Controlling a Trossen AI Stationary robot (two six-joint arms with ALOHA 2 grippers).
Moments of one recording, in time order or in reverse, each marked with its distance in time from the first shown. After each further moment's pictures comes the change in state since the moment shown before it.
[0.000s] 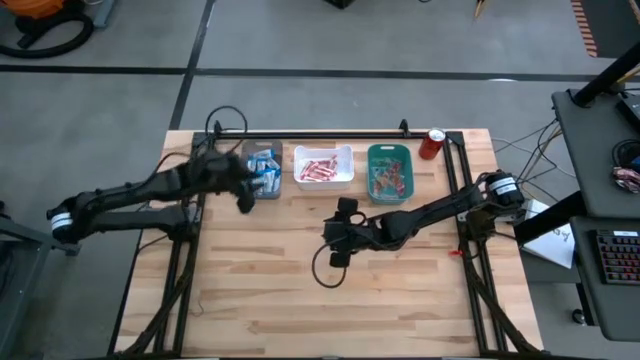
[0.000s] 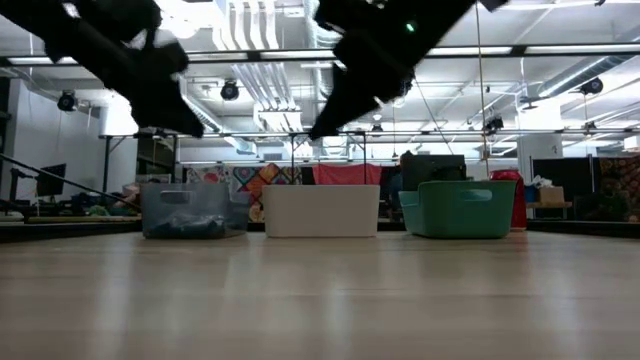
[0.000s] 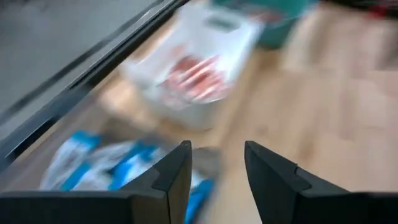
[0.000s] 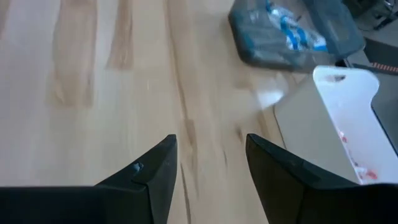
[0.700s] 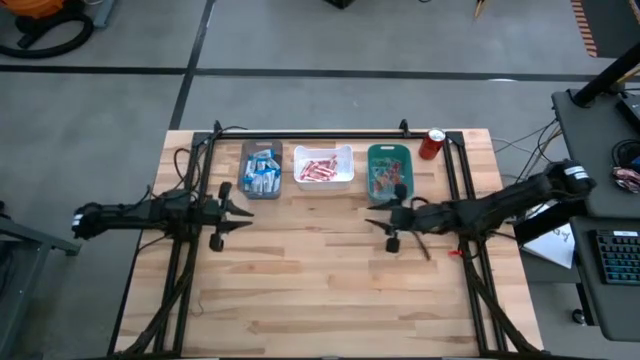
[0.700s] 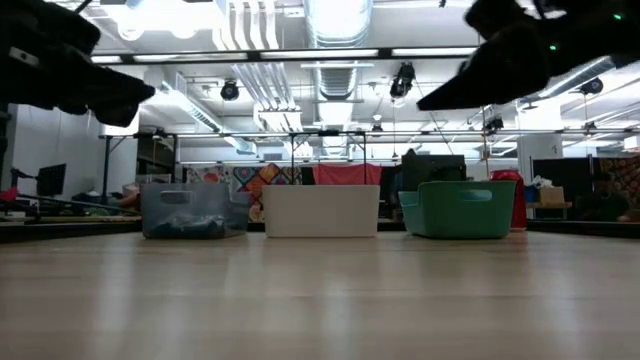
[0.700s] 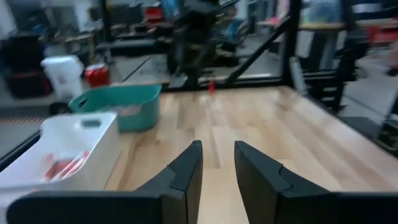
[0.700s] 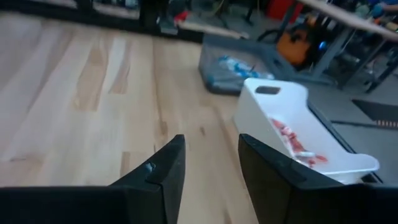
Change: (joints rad) left arm -0.423 -0.723 -0.461 0.257 0.072 0.104; right arm -0.031 -0.657 -0.789 0.577 -0.069 -0.137
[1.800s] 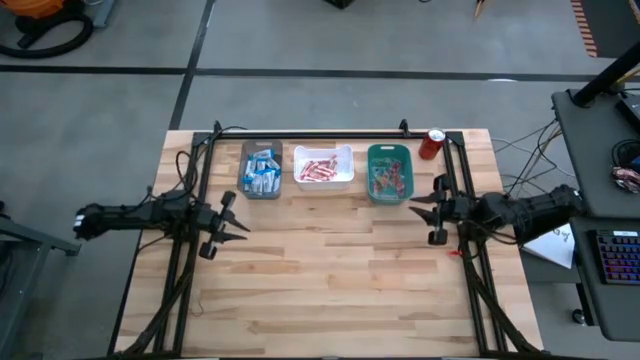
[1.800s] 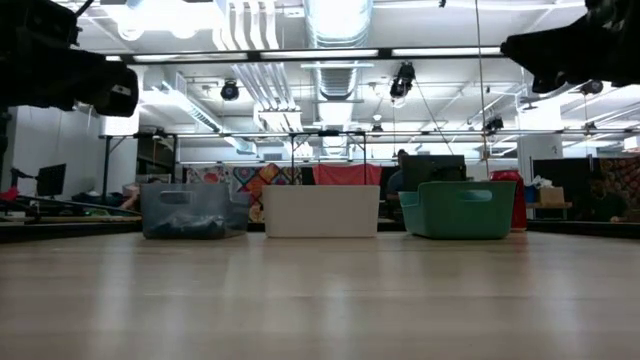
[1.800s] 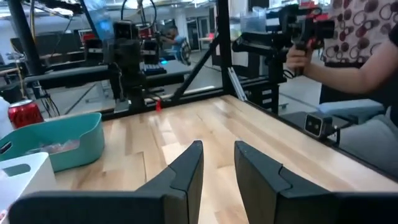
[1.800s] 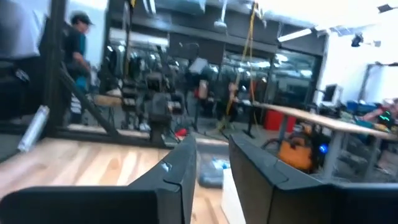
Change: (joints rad) left arm 0.003 -0.041 -0.040 0.054 0.269 0.076; right arm -0.001 -0.994 -0.425 0.018 -0.117 -0.151
